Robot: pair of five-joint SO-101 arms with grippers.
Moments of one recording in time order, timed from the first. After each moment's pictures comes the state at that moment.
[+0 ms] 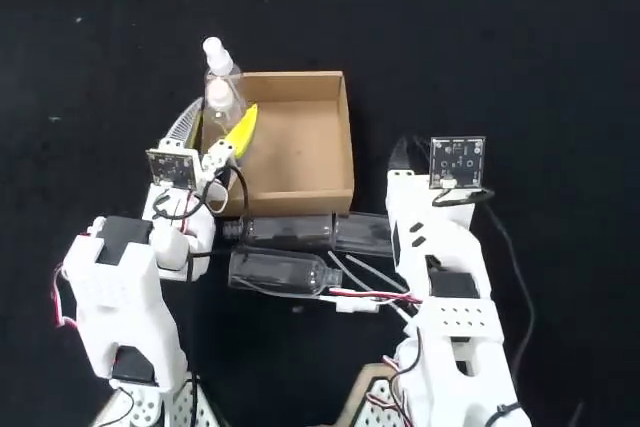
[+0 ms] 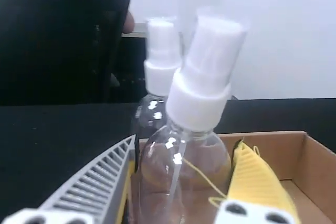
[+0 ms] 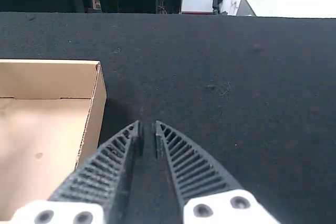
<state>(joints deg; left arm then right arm) 1.1 21.9 62.8 -82.6 1.3 1.6 -56.0 86.6 -1.5 3.5</state>
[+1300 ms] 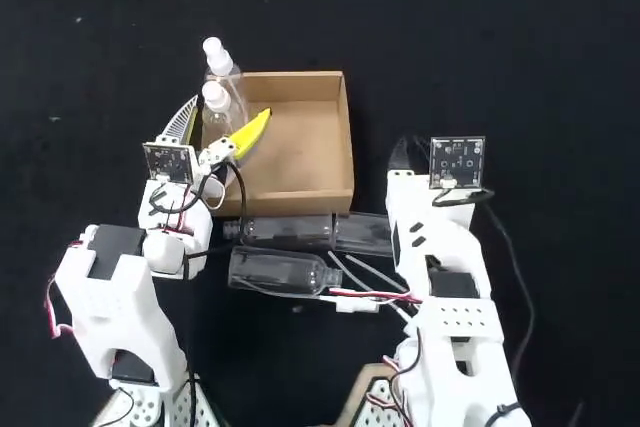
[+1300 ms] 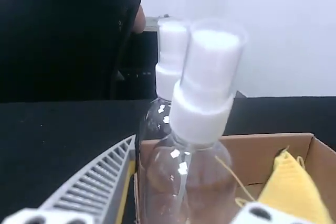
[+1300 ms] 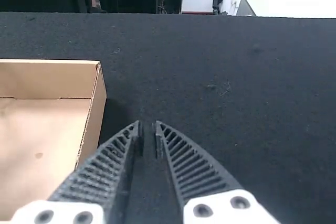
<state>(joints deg) 0.9 17.4 63.7 -77.5 1.3 1.6 -56.0 86.6 -1.5 3.5</state>
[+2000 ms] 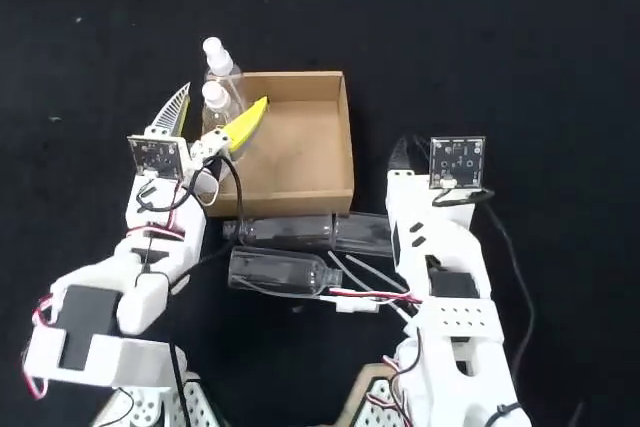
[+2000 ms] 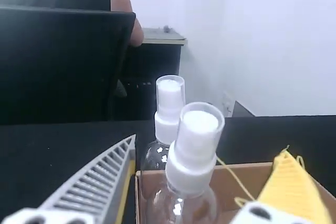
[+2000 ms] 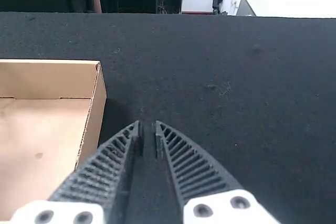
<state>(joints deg) 0.4 -5.3 71.6 -64.4 1.3 1.6 -56.0 86.6 -1.5 3.5</state>
